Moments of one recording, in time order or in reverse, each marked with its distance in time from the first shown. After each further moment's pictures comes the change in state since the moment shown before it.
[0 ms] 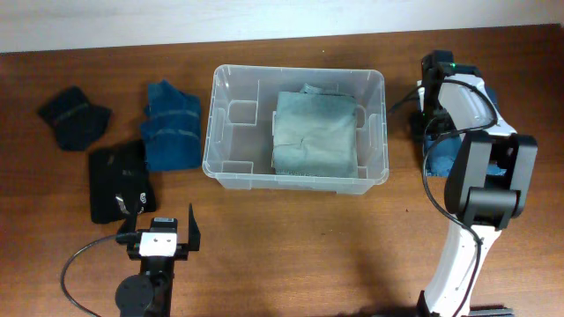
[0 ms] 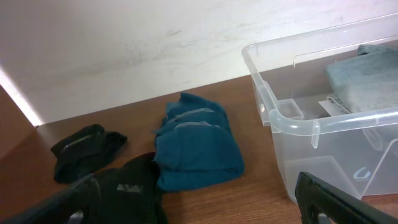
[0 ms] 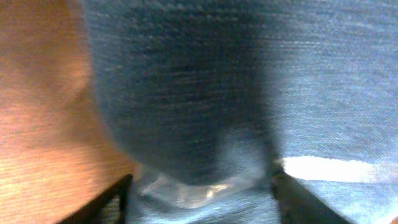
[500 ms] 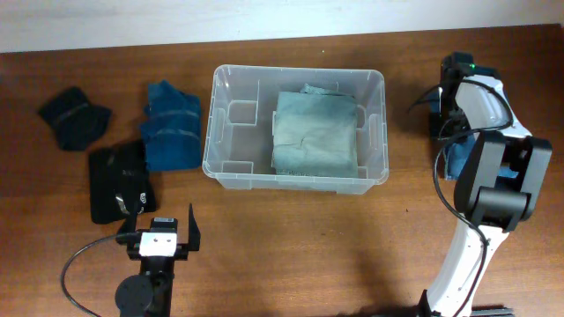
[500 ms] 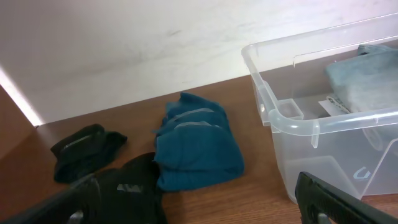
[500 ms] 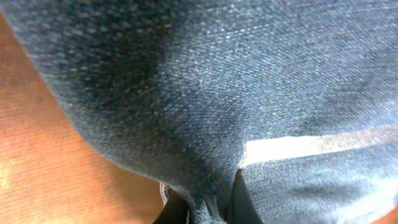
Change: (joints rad) left arm 0.000 0.000 0.000 0.000 0.000 0.000; right arm -0.077 0.000 0.023 -0.052 0.023 0.041
